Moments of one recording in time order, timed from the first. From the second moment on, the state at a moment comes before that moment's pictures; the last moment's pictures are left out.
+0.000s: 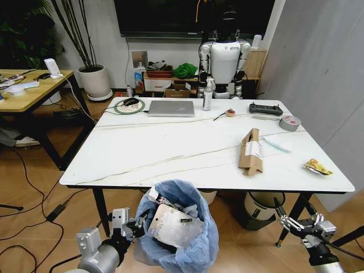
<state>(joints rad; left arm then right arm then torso) 1.79 -0.90 -0.38 -2.45 -0.97 0.33 -0.43 -1.75 1.50 1.00 1.94 0.53 0.27 -0.61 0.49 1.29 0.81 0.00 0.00</state>
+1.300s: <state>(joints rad) 1.79 -0.86 -0.39 -2.45 -0.98 0.34 -0.43 -1.62 1.23 0.88 1.89 0.47 0.18 -0.36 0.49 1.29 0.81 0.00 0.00</state>
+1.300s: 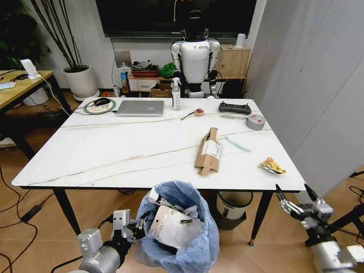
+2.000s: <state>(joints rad) 1.81 -0.89 -0.44 -2.45 -1.00 0.34 -0.45 -1.30 0.80 0.55 1.58 0.62 0.12 -0.31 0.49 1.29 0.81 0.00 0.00</state>
